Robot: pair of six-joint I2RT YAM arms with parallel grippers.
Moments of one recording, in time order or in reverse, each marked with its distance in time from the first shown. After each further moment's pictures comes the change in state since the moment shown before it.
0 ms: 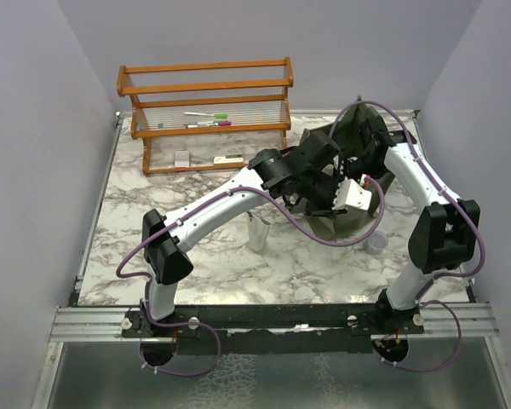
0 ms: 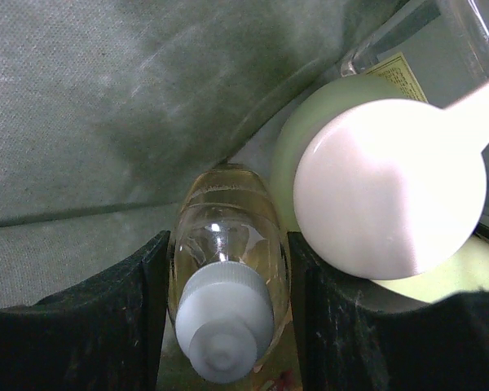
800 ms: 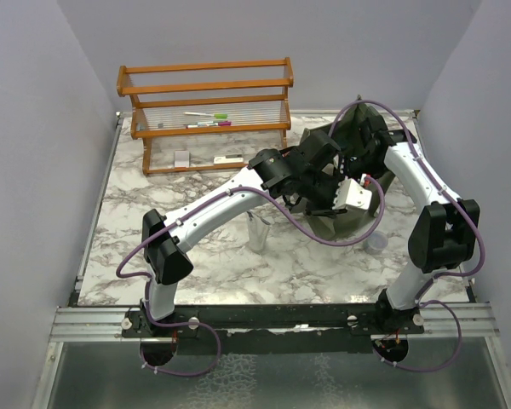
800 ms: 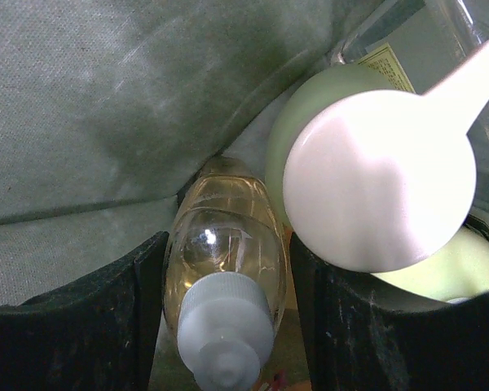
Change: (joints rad) left arm 0.000 0.000 0.000 0.008 0.000 -0.005; right arm 0.000 0.006 0.011 0.002 0.022 0.008
